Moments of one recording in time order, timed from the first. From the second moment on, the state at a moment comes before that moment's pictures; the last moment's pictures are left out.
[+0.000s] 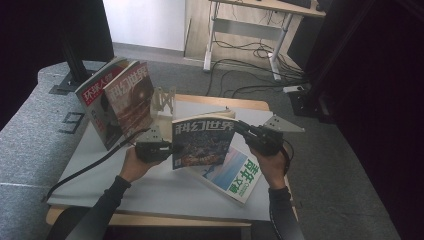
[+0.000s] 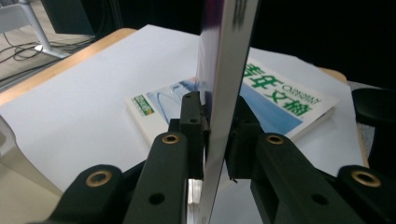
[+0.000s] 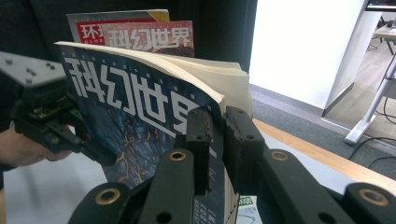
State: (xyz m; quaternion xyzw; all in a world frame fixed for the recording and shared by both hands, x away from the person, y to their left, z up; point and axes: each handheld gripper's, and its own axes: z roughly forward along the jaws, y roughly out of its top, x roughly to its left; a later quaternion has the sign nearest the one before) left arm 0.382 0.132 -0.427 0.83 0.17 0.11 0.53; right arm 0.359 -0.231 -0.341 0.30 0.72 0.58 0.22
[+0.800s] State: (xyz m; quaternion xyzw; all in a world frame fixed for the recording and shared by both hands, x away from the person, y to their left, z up) left arm 0.388 0.112 -0.346 0.82 0.16 0.12 0.54; right arm 0.361 -0.230 -0.340 0.30 0.72 0.58 0.22
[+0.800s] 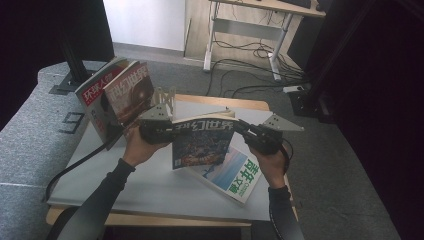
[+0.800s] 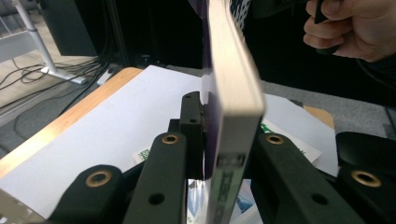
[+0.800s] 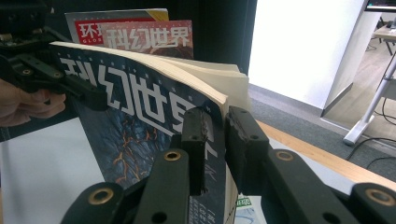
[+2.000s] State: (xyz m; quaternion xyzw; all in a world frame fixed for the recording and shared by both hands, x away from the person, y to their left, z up) left arm 0.396 0.102 -0.319 0.87 0.15 0.11 0.45; right arm 0.377 -0.252 -0.420 0.37 0.77 0.47 0.23
